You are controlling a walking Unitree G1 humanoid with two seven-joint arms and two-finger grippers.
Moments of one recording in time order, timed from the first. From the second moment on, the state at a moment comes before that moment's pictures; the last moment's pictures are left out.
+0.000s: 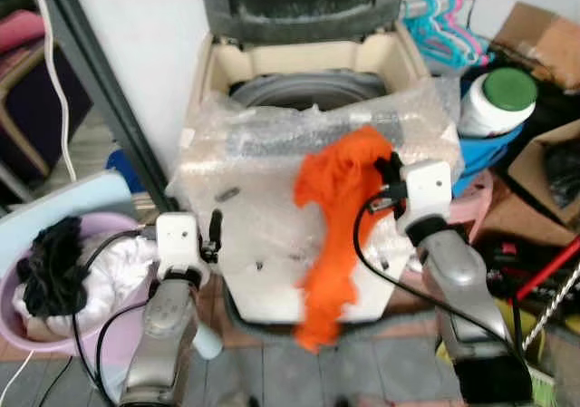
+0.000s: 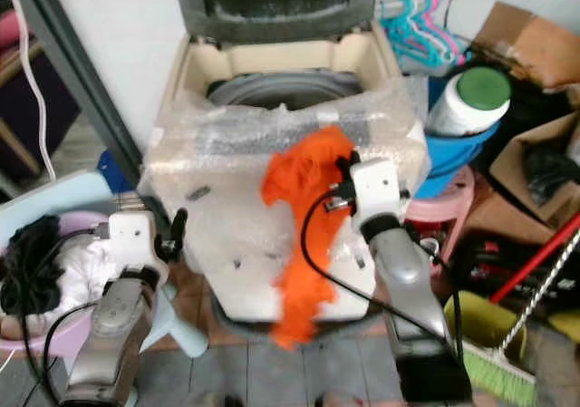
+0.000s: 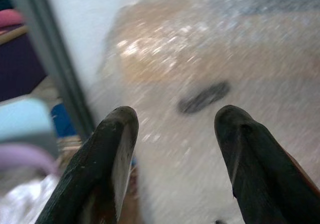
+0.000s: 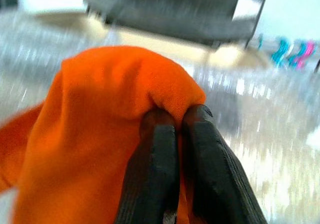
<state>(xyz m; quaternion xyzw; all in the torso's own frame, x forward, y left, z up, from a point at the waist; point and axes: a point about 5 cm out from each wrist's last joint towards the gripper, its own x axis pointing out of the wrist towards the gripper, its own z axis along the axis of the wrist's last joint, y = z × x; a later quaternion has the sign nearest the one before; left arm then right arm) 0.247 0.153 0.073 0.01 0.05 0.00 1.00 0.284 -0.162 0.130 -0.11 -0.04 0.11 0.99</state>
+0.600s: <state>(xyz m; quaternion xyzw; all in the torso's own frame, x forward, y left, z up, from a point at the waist) 0.219 0.178 0.074 0.01 0.05 0.04 1.00 0.292 -0.150 0.136 -0.11 -0.04 0.15 0.98</state>
